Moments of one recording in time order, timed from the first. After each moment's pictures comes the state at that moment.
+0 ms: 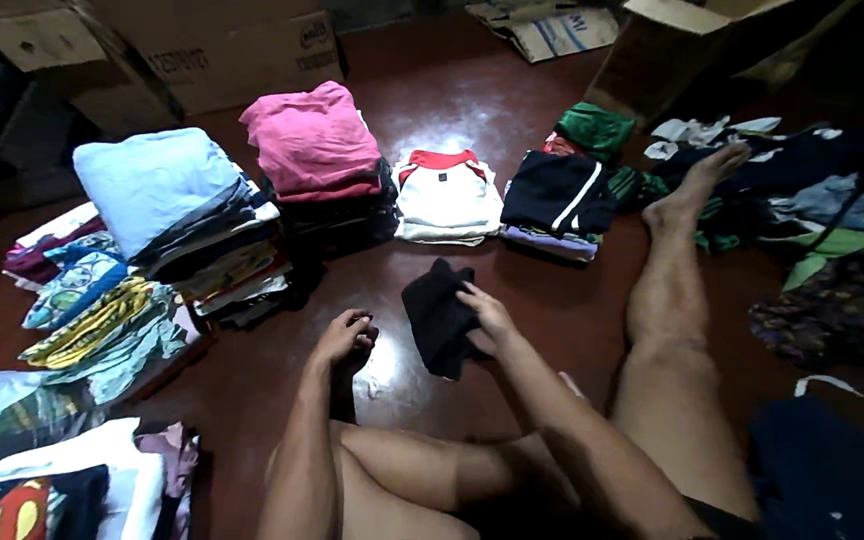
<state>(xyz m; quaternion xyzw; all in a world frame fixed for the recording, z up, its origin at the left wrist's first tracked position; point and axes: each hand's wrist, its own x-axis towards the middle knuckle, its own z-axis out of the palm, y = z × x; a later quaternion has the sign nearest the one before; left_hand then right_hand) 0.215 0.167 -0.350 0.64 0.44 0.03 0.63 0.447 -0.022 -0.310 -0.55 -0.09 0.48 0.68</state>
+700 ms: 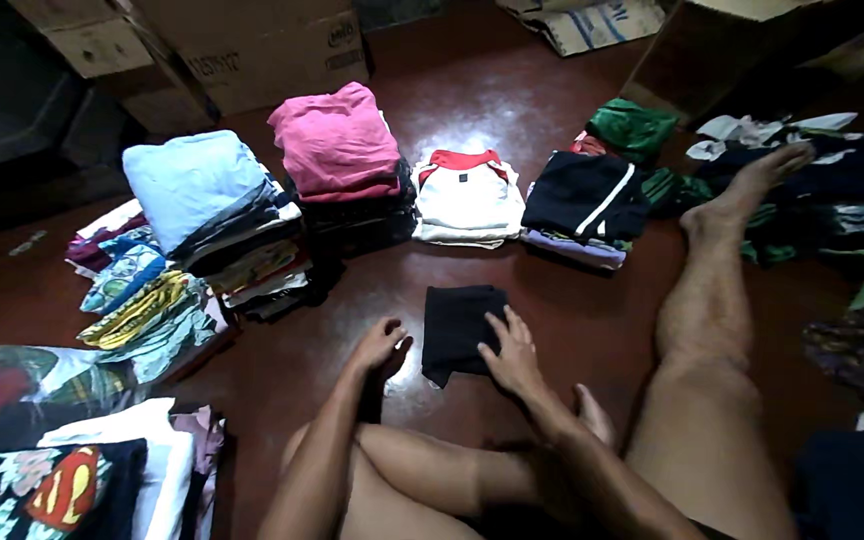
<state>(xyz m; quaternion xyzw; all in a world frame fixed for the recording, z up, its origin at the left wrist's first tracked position) 0.238 0.137 -0.361 0.70 0.44 -0.03 0.57 0.452 -0.086 -0.391 -0.88 -0.40 0.15 0.23</state>
